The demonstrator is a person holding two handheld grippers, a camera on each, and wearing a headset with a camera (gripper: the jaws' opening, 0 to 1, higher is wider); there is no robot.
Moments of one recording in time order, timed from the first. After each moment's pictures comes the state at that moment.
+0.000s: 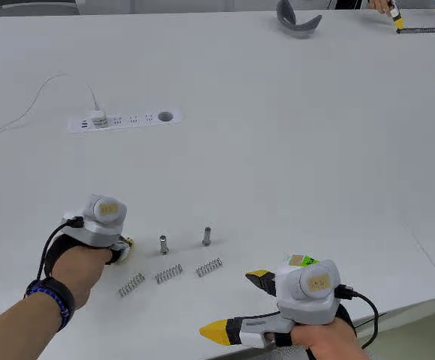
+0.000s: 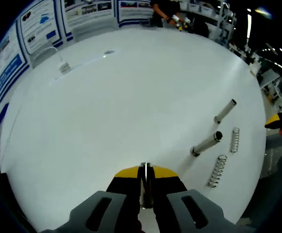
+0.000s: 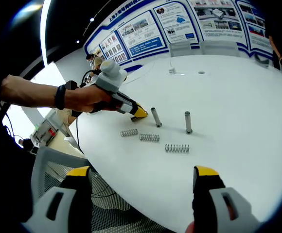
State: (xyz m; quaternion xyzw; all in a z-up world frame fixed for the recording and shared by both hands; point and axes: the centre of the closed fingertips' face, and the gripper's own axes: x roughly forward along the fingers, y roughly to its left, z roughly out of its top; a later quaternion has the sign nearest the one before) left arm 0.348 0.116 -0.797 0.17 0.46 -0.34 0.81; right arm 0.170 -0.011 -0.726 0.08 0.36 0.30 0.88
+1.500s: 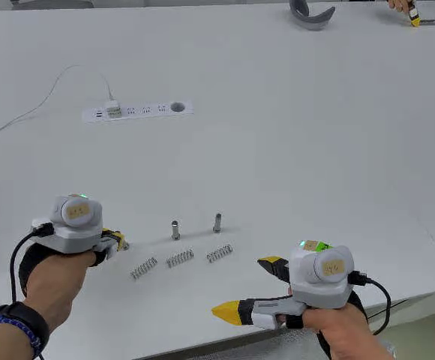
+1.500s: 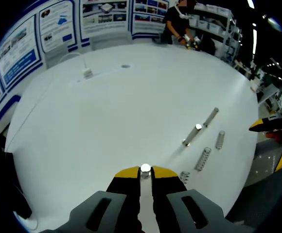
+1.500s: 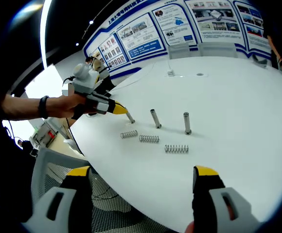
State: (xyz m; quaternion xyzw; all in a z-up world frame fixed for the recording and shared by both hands) left arm 0.323 0.155 -0.752 0.11 0.41 -0.32 0.85; right arm 0.169 -0.011 -0.725 0.09 0.36 0.29 0.88
